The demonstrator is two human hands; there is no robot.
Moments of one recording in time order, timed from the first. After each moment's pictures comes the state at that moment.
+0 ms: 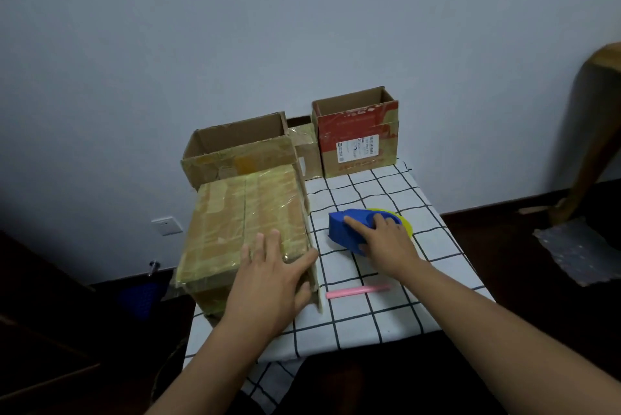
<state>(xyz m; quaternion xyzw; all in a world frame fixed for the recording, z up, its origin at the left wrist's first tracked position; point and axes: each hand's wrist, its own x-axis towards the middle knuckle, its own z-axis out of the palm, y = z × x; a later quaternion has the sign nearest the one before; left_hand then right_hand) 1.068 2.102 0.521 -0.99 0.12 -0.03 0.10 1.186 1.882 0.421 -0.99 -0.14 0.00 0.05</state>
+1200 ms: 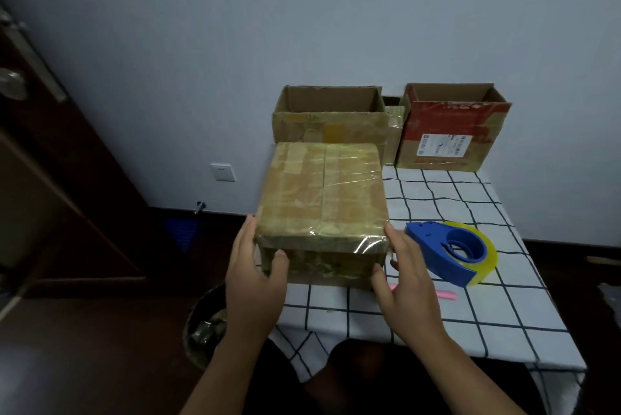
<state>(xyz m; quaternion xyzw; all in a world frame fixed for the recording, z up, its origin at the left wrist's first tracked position) 1.017 2.199 0.481 -0.82 -0.20 -0.26 -0.48 1.082 1.994 0.429 -0.85 -0.20 -0.19 0.44</state>
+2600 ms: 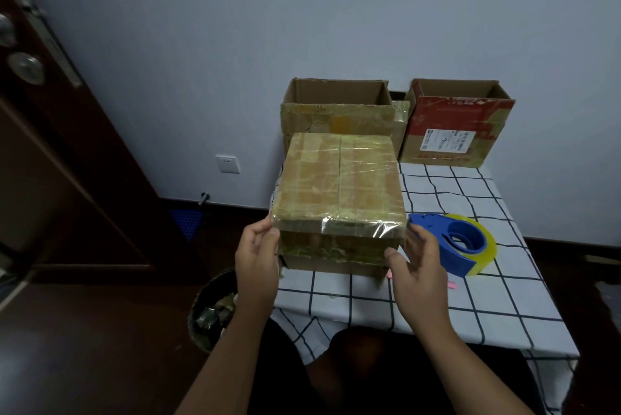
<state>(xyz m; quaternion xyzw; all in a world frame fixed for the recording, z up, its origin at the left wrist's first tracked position) 1.023 2.204 0.467 -0.63 -0.22 -0.27 -0.69 1.063 1.995 0.446 -0.77 -0.03 -0.07 0.64</state>
